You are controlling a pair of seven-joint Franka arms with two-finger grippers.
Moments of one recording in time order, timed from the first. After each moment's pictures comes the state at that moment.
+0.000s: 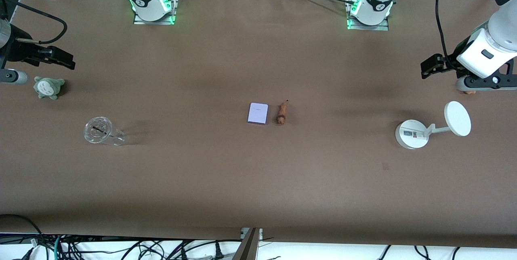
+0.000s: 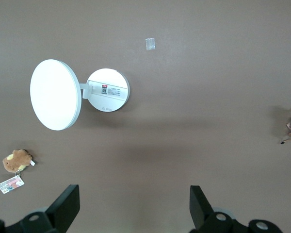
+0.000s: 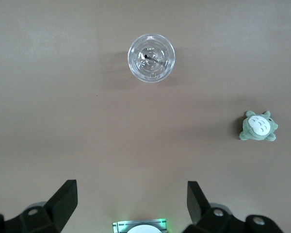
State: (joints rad) left arm 0.03 0.02 -0.10 -1.66 0.05 1.59 -0.09; right arm 0.07 0.06 -0.07 -1.55 -0.04 1.47 0.07
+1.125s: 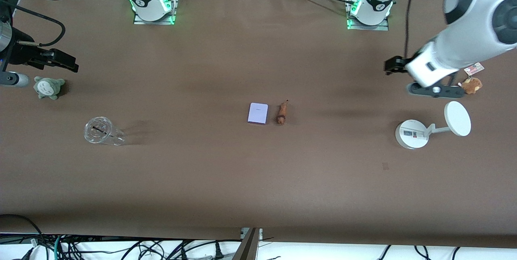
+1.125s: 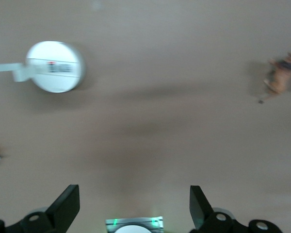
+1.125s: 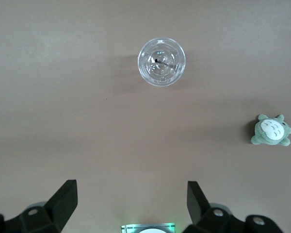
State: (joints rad) left arm -0.04 0.11 -0.19 -1.66 -0.02 1.51 -0.11; right arm 0.07 0.07 -0.07 -1.55 0.00 1.49 0.07
